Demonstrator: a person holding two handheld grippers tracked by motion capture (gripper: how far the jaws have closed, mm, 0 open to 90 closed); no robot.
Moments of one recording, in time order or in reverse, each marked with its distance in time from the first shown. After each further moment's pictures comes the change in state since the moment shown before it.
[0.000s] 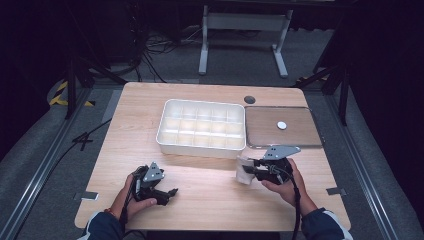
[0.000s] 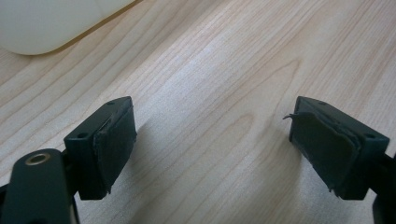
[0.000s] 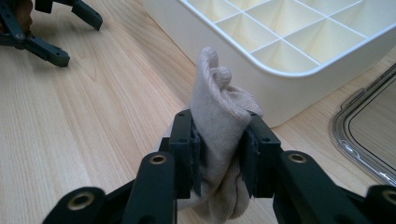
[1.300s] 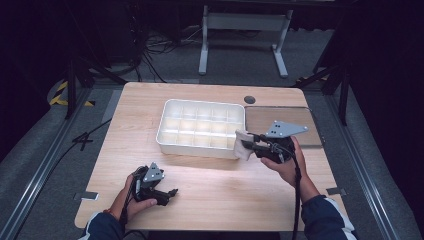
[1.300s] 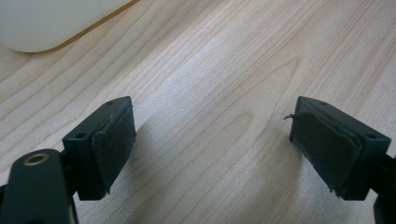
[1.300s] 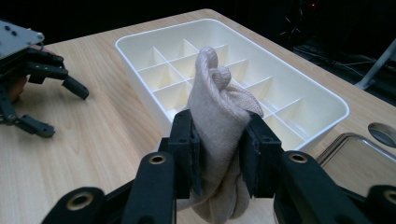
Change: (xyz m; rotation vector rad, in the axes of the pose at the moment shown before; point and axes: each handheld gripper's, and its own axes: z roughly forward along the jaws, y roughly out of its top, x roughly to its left) left arm 0.000 0.000 0.000 0.001 0.001 -0.005; right arm -0.014 0.066 -0.016 -0.139 -0.072 -0.065
